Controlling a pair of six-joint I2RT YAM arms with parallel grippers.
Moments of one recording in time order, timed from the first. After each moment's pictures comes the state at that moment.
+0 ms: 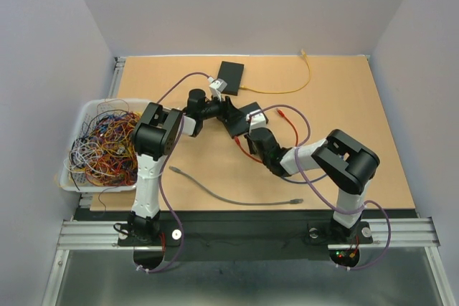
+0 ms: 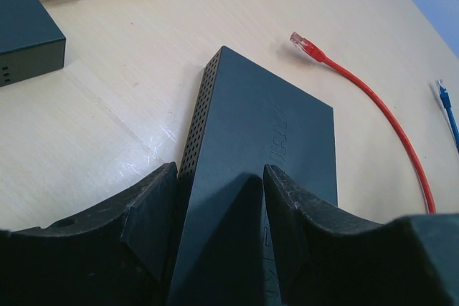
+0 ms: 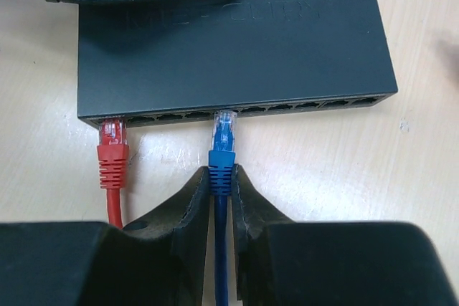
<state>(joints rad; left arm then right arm) -0.36 2.24 1.14 0.83 0.72 -0.39 0.80 1.84 0.74 0.63 0.45 0.18</state>
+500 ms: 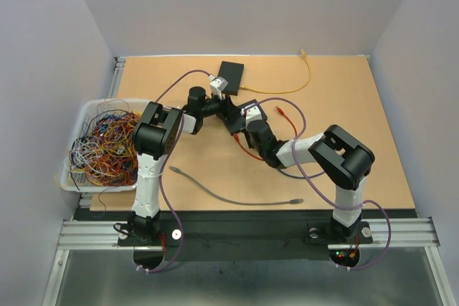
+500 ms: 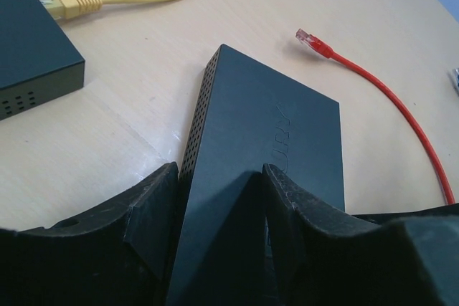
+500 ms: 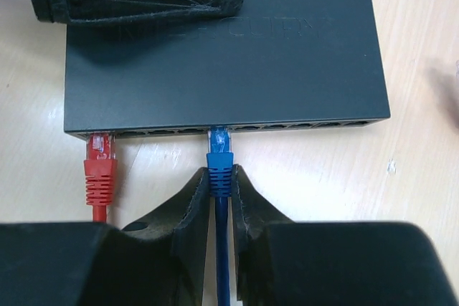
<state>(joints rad) -0.36 2.26 1.19 0.80 0.73 -0.32 0.77 1.89 0.84 0.55 0.41 0.08</state>
